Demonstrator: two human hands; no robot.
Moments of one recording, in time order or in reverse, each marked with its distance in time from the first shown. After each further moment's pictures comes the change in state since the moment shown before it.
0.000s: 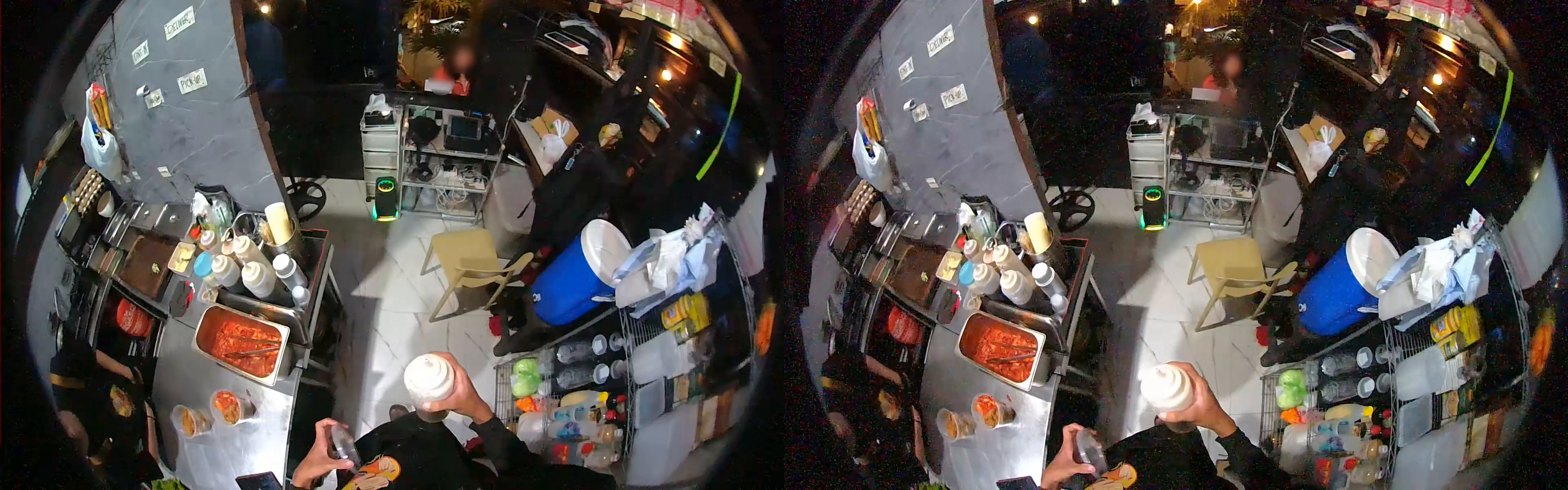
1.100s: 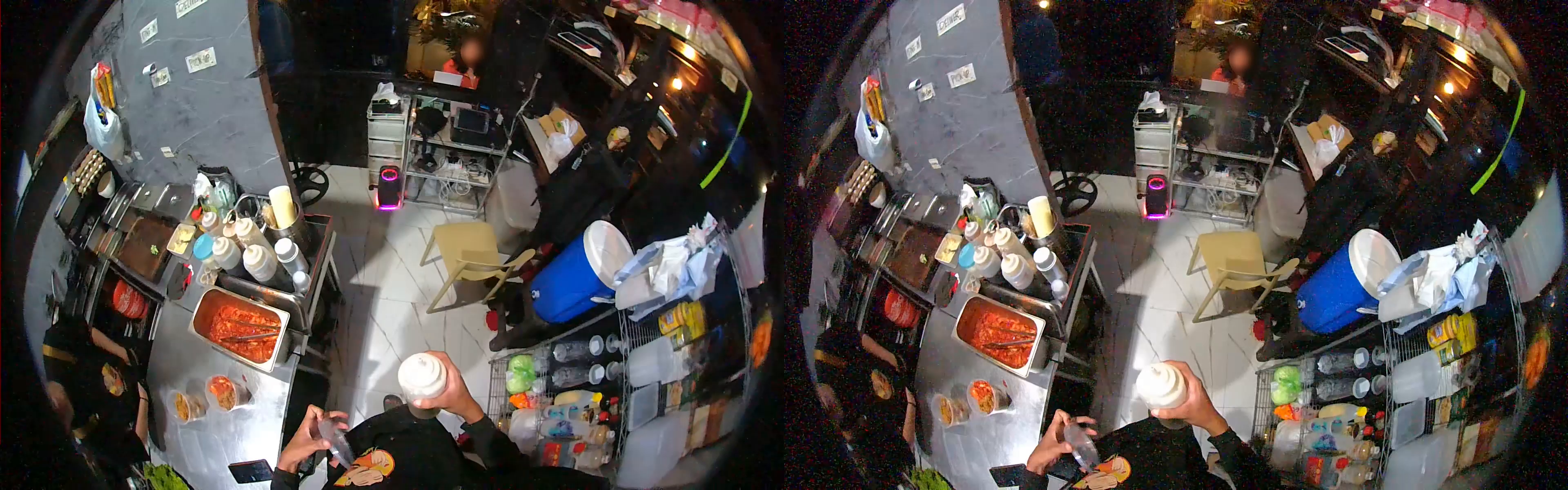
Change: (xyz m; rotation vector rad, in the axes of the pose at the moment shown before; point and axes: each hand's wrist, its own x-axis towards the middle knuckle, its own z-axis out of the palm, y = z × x) left_hand 0.006 0.011 -0.017 -0.223 -0.088 0.119; right_hand -0.007 0.021 0.015 -0.010 0.027 -0.001
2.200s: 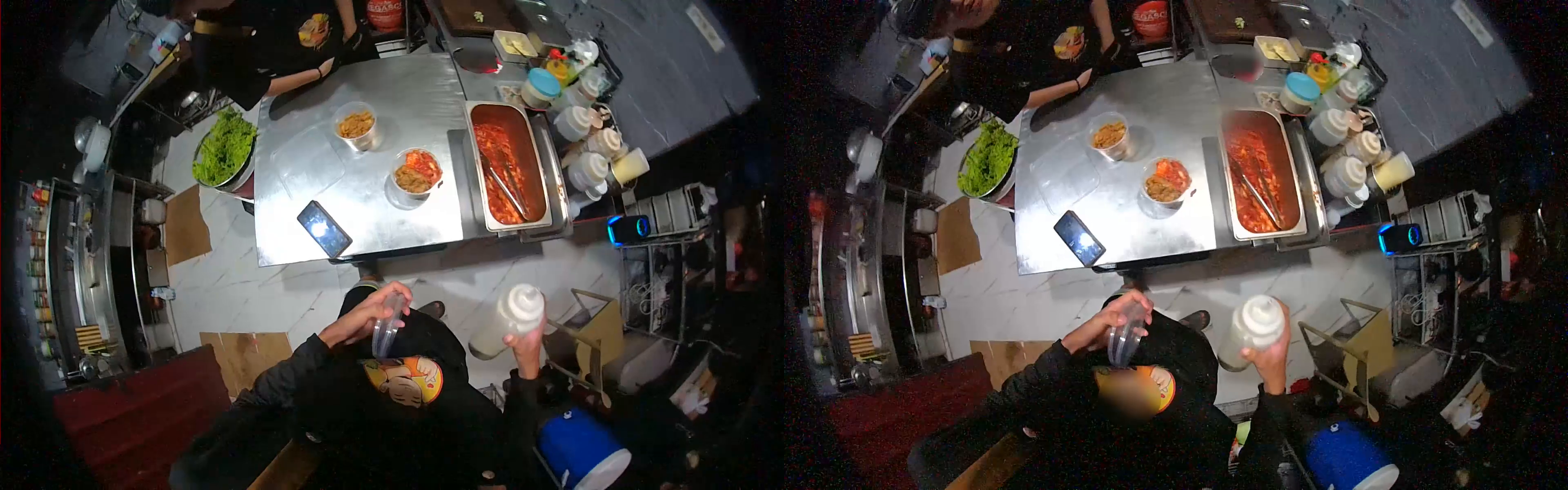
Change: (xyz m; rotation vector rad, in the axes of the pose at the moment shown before) left_hand -0.137 -0.068 0.006 -0.449 0.647 0.403; right_hand 0.086 0.046 0.163 -0.138 -0.804 0.086
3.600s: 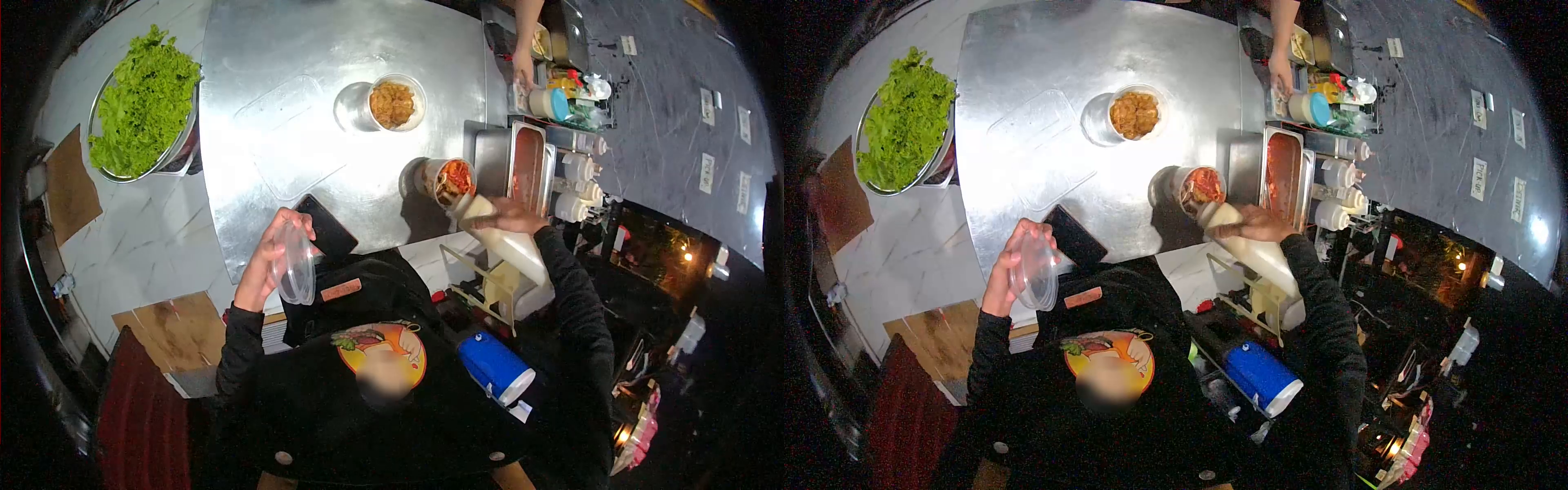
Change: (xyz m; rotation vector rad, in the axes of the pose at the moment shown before) left_hand -0.049 0.147 -0.297 -0.458 0.191 0.250; right_hand 0.325 -0.078 0.217 -1.145 -0.867 0.798
